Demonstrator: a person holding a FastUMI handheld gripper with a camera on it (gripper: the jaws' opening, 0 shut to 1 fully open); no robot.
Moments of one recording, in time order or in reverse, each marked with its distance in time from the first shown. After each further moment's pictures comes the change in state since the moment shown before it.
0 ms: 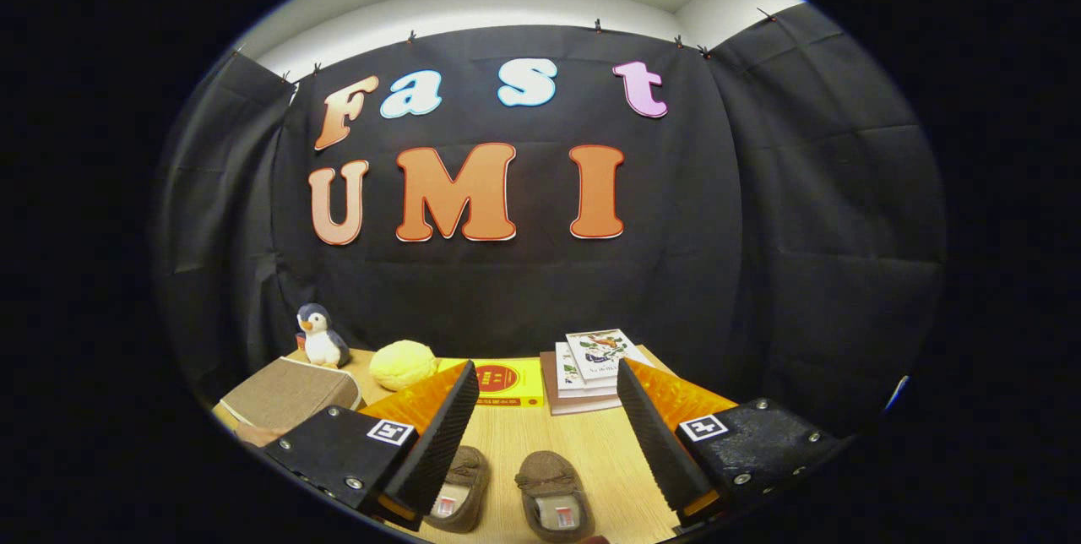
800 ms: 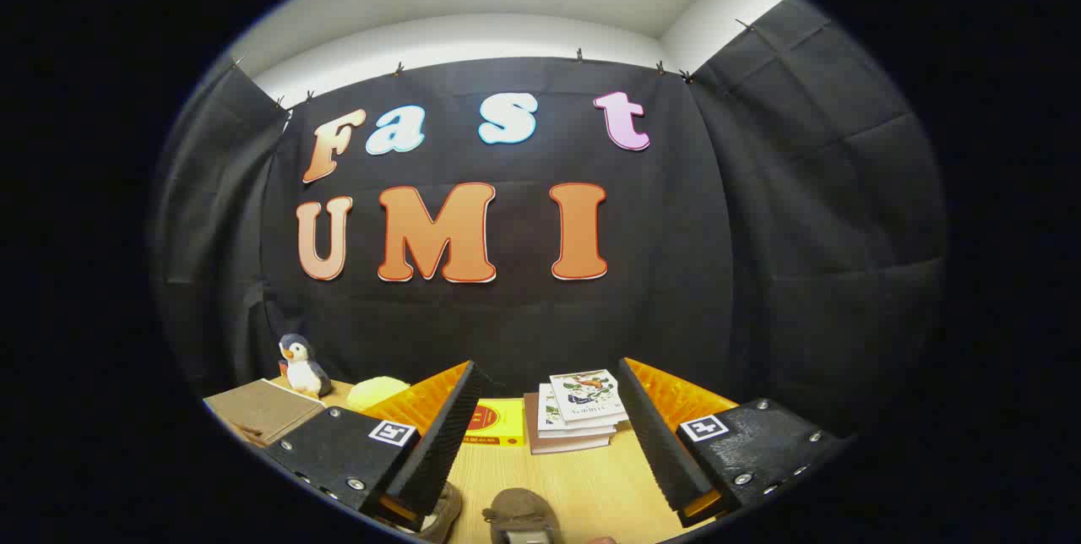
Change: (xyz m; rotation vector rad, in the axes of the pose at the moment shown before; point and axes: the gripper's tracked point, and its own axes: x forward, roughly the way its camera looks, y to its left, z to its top) arm 0.010 -0.030 0.016 -0.019 -0.149 -0.055
